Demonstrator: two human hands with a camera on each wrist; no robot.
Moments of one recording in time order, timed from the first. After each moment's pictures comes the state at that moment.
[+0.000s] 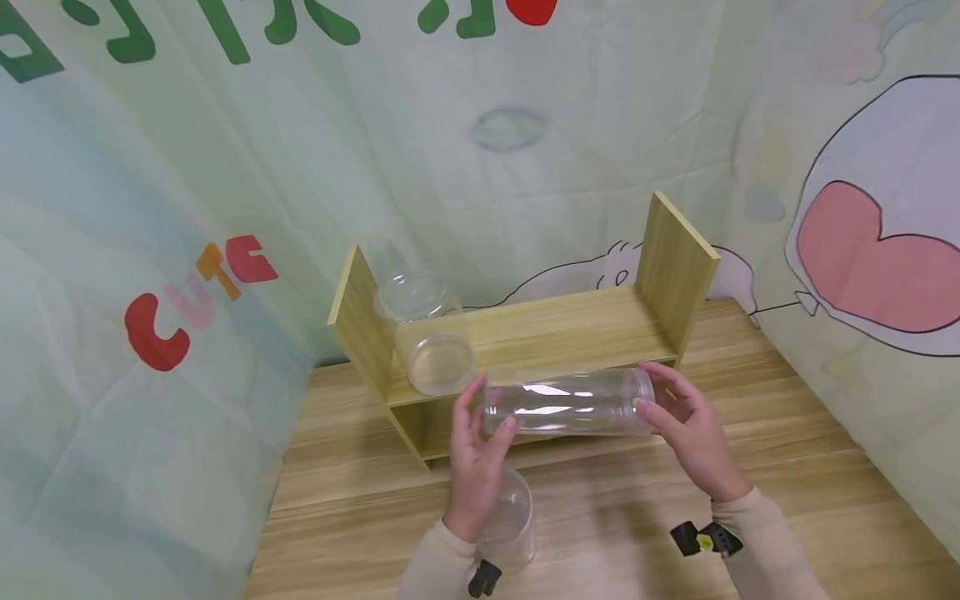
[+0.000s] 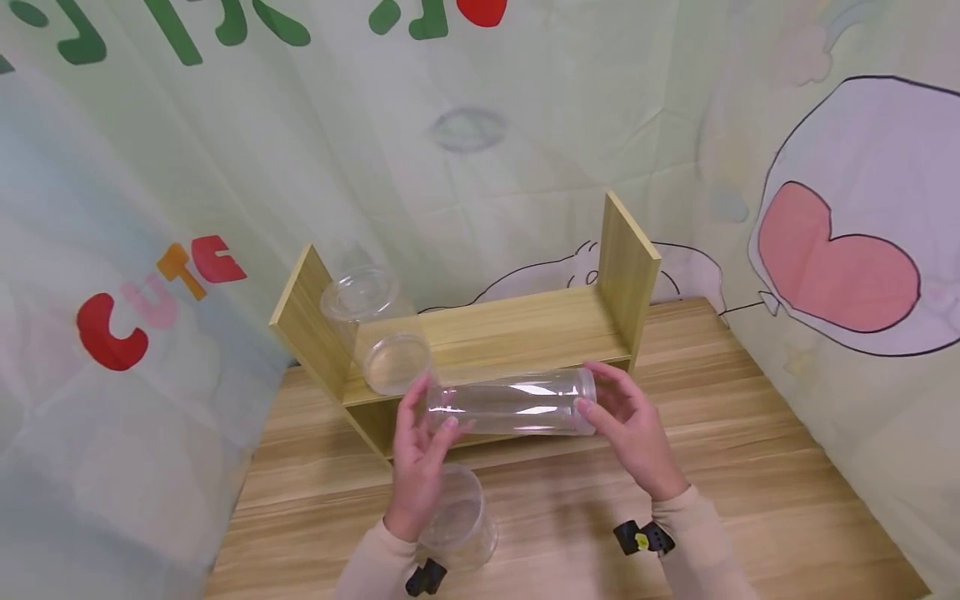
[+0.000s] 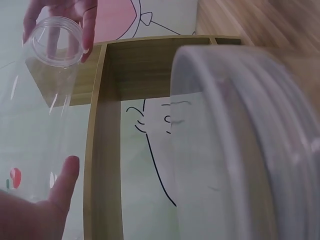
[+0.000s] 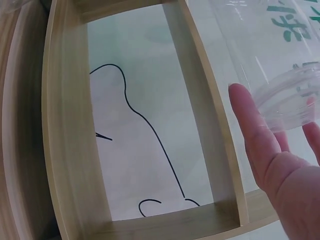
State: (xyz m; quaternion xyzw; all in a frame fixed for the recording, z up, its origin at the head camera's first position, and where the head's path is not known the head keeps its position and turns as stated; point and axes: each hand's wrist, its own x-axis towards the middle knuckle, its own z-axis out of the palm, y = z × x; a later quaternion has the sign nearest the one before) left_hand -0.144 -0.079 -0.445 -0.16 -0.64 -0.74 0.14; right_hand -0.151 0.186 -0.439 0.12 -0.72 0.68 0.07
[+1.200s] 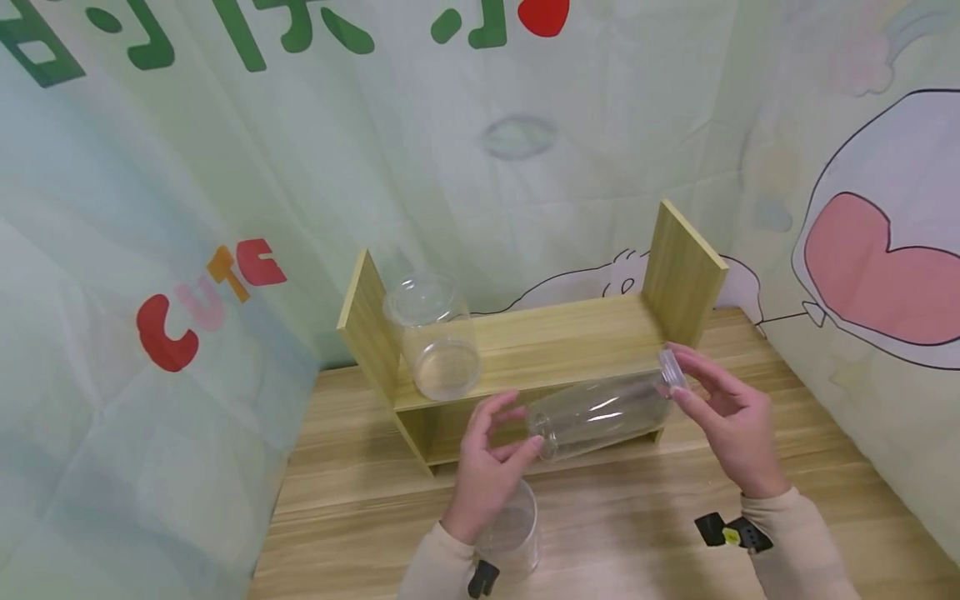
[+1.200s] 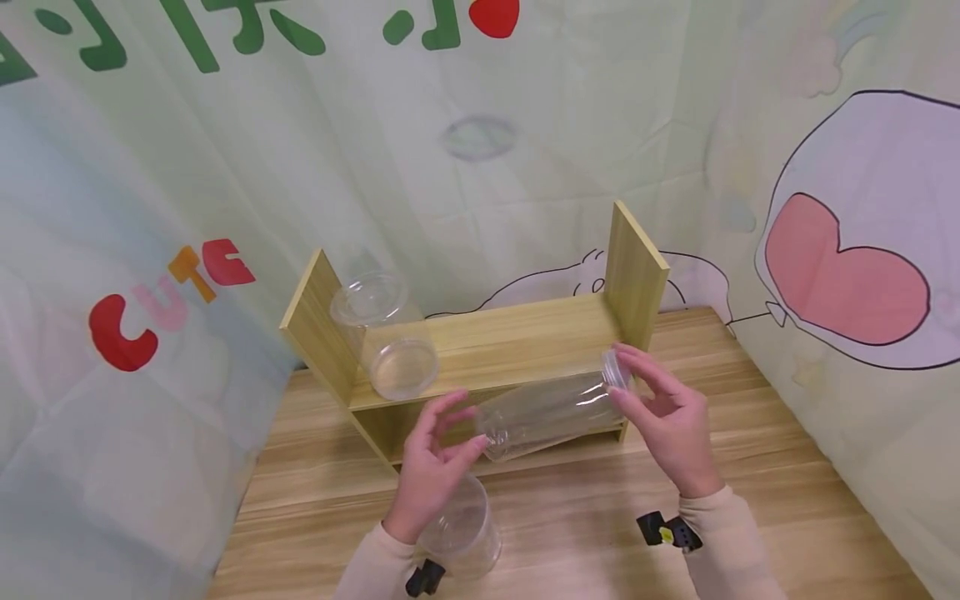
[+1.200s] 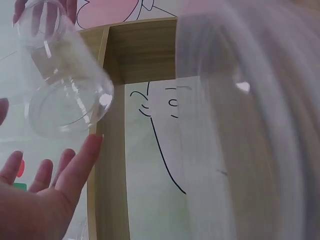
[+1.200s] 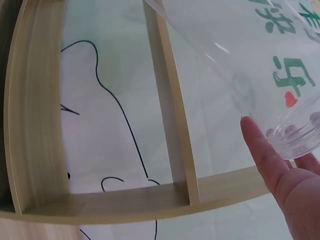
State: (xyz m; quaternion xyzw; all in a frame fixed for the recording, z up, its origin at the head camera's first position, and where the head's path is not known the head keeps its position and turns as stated) left_hand -0.148 -0.086 -0.445 -0.17 -0.70 -0.69 0.09; right_hand -0.153 0.202 -0.415 0.20 -0.63 0.73 0.19
